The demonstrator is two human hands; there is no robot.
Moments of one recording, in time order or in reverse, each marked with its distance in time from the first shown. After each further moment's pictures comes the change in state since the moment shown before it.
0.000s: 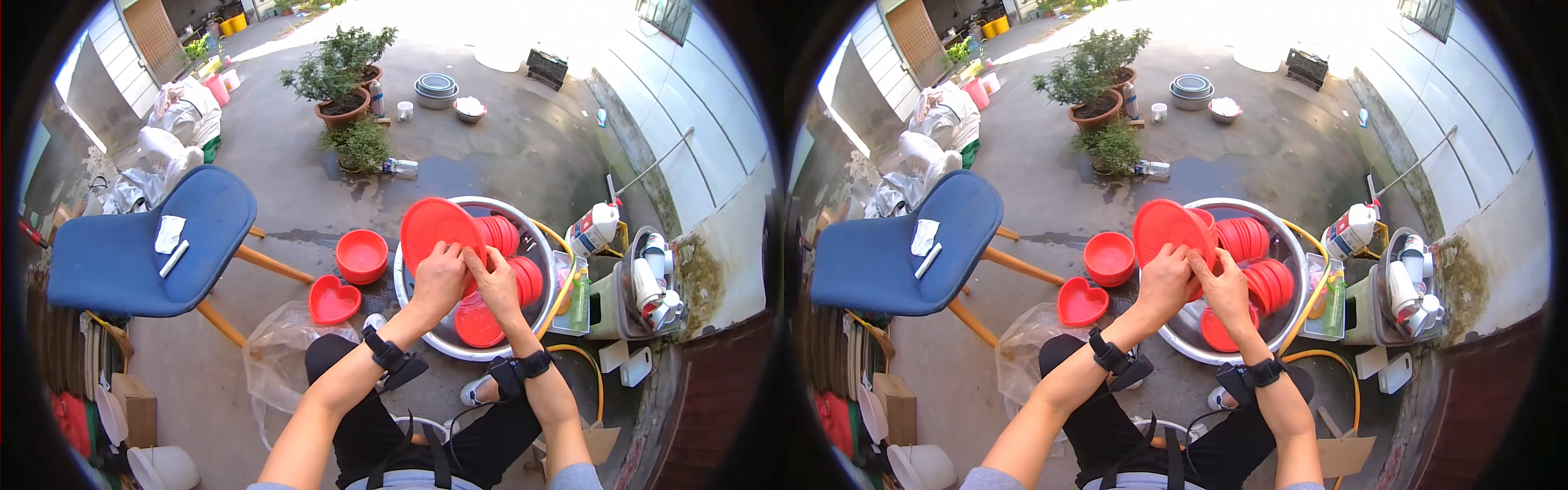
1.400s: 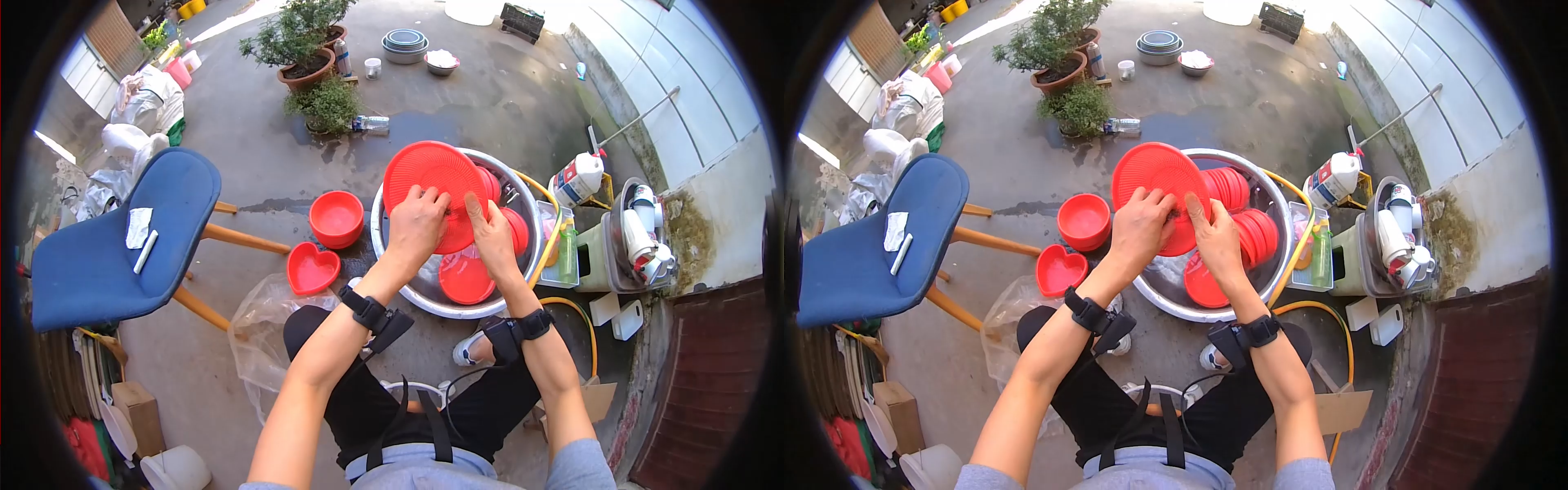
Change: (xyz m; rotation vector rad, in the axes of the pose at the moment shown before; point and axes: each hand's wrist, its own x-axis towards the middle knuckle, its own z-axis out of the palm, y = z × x) left_hand 0.011 -0.014 0.008 0.056 -0.091 0.098; right_hand 0.002 0.005 -0.013 0.018 0.049 0.113
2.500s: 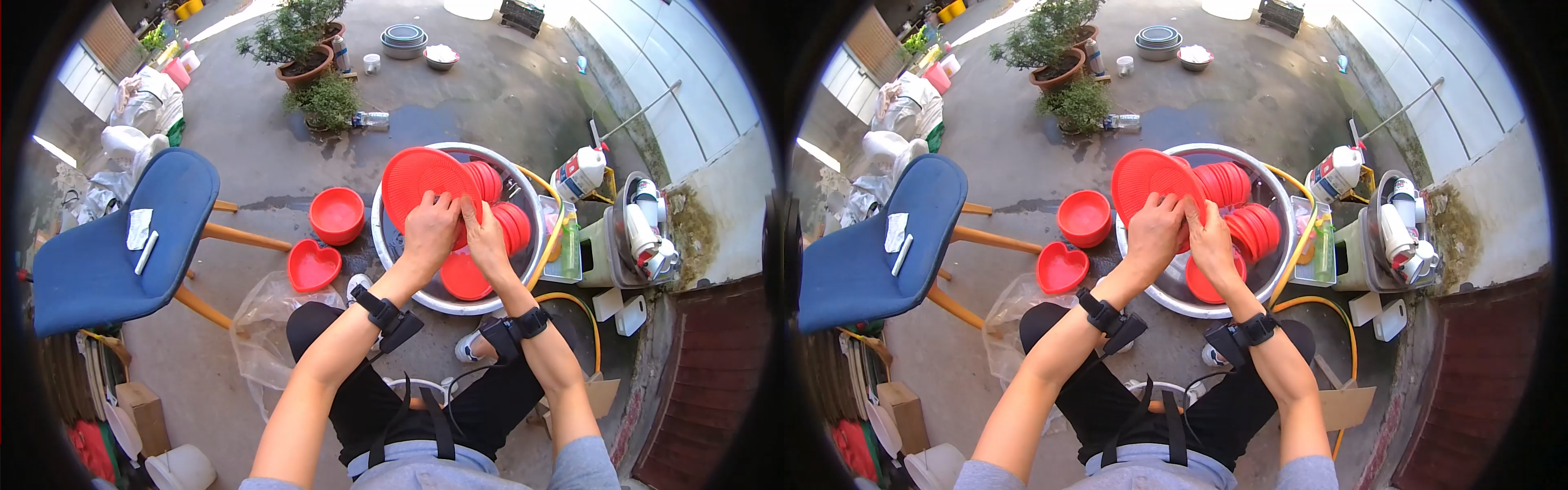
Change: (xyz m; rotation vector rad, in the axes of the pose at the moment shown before) left_hand -0.006 0.017 0.028 -0.019 0.119 0.002; right_hand -0.002 0.019 0.010 -0.111 0.007 -0.031
